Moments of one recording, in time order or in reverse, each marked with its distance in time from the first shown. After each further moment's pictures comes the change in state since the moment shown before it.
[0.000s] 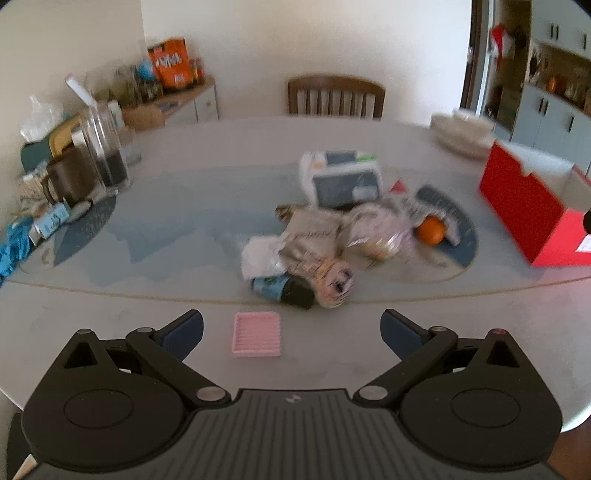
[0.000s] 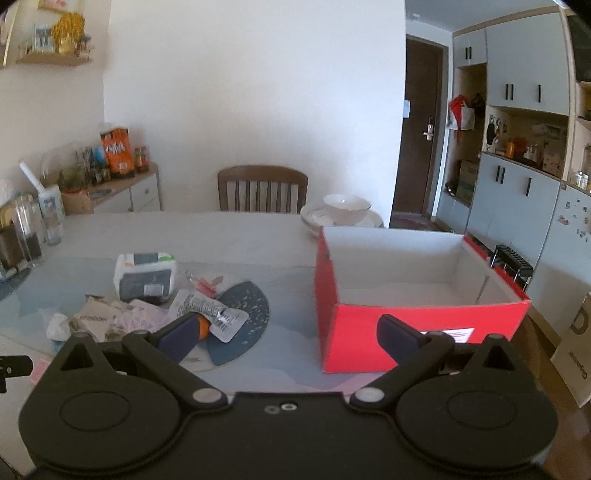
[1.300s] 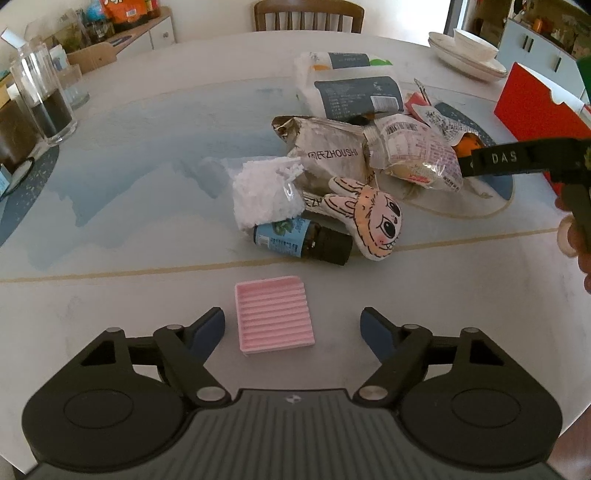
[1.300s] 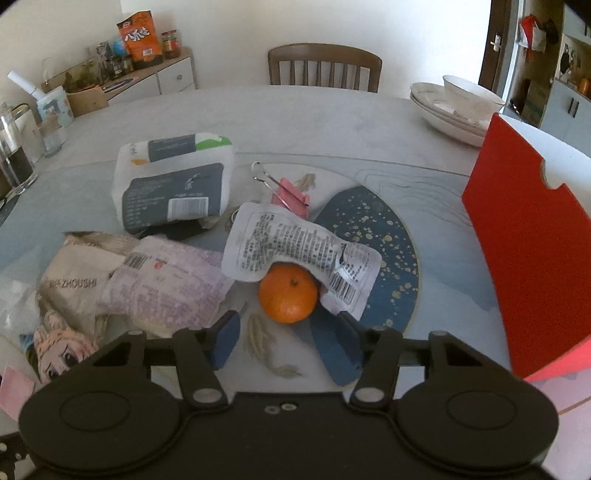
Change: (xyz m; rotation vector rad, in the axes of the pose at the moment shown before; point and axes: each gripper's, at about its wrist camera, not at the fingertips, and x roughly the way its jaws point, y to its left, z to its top) left arm 0.090 0.030 0.001 0.079 0.226 -0.100; right arm 0.185 0.093 -0.005 -0.047 0.362 0.136
